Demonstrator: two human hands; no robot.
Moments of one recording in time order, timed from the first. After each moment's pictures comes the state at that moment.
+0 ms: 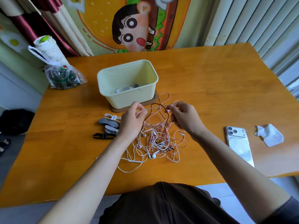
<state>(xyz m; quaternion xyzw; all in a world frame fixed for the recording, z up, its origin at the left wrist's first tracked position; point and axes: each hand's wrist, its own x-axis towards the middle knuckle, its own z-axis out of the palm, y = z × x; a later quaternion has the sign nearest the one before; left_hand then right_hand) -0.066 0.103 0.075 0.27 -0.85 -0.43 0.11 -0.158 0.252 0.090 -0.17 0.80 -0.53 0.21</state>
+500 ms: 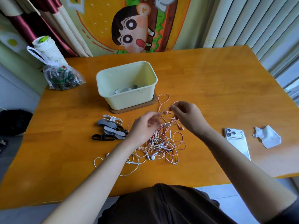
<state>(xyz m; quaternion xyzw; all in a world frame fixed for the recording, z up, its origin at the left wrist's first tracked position) -0.069 0.124 0.065 0.17 -0.84 -0.51 0.02 -0.170 0.260 0.096 -0.24 0.85 -0.45 0.17</state>
